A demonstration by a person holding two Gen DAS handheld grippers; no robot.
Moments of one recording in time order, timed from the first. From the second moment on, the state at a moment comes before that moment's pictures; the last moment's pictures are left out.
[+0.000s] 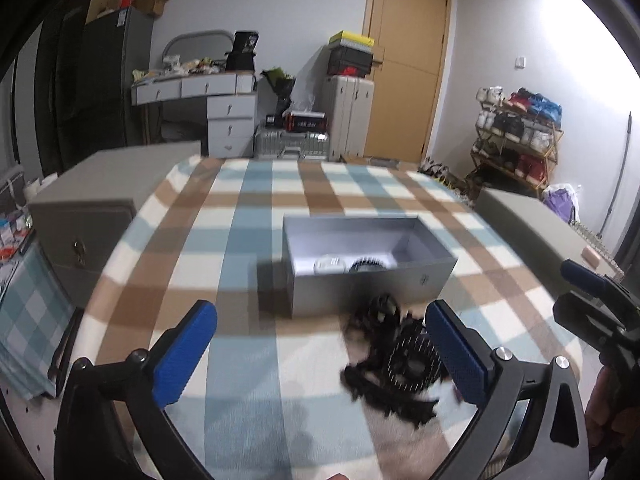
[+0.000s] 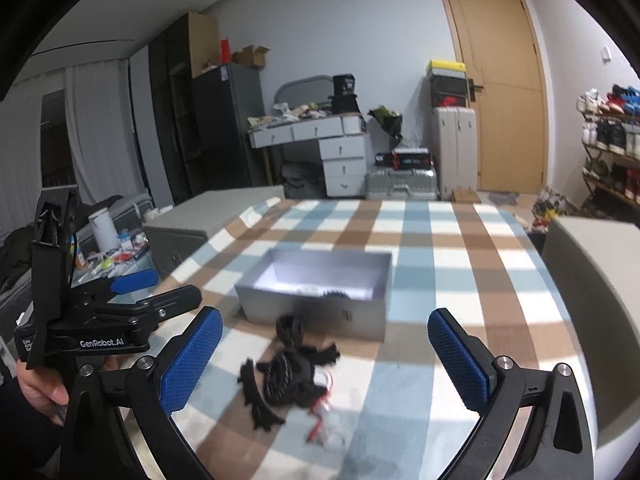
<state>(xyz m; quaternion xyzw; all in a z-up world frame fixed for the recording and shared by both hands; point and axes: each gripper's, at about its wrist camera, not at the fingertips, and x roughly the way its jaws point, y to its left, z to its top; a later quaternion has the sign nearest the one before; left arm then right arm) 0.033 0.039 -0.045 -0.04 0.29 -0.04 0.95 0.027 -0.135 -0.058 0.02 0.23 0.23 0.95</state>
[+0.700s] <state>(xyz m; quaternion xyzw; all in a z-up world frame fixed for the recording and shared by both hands) 0.006 0.044 -0.084 -0.04 0.37 -0.04 0.93 0.022 -0.114 -0.138 -0.02 0.34 0.24 0.91</state>
